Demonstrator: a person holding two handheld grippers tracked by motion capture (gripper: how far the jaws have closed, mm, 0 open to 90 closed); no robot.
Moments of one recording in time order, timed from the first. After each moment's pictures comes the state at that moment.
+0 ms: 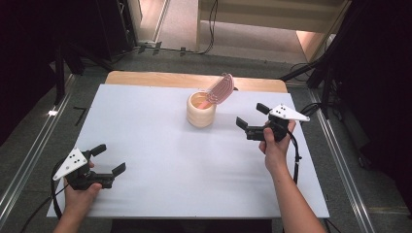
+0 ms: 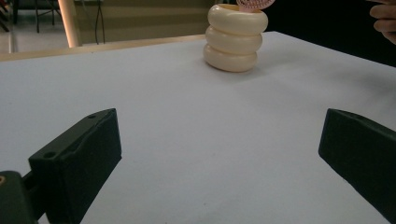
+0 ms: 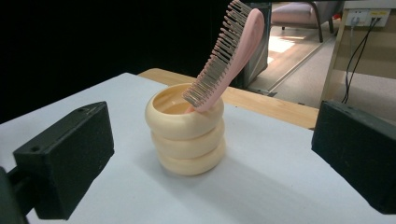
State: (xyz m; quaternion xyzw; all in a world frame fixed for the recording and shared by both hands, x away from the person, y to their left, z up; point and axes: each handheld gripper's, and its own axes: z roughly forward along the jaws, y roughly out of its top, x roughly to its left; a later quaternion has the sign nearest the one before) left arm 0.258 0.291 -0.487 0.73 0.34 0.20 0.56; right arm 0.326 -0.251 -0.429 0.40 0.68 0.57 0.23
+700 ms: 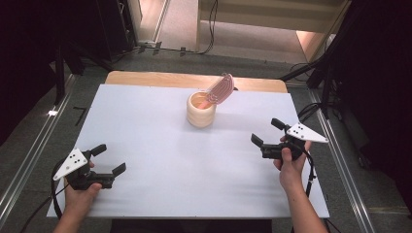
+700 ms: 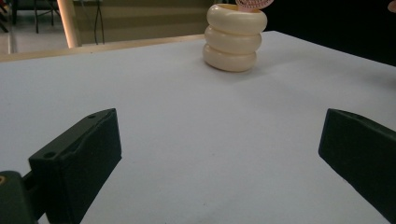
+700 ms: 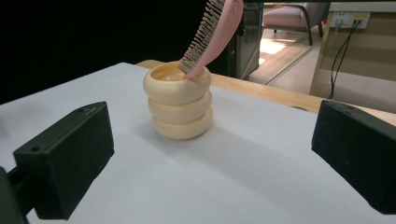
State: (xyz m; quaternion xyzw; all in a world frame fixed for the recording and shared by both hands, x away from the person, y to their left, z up) left arm 0.258 0.290 -0.487 0.73 0.34 0.20 0.56; right arm 0.278 -0.287 -0.447 0.40 0.68 0.57 0.25
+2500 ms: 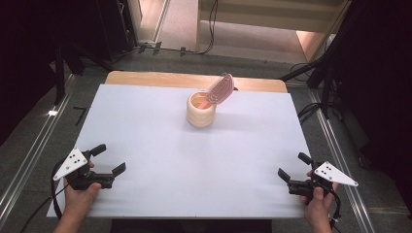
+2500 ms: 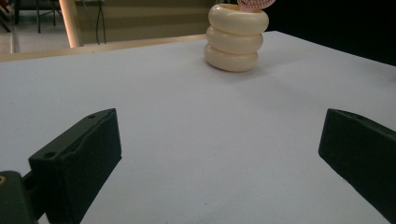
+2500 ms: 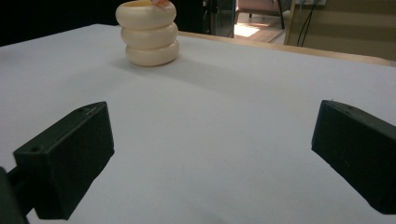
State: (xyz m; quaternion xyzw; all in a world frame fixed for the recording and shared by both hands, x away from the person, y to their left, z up) left arm 0.257 0.291 -0.487 0.73 0.34 0.21 0.56; right arm 0.193 -0.358 -0.509 0.43 0.68 0.53 0.27
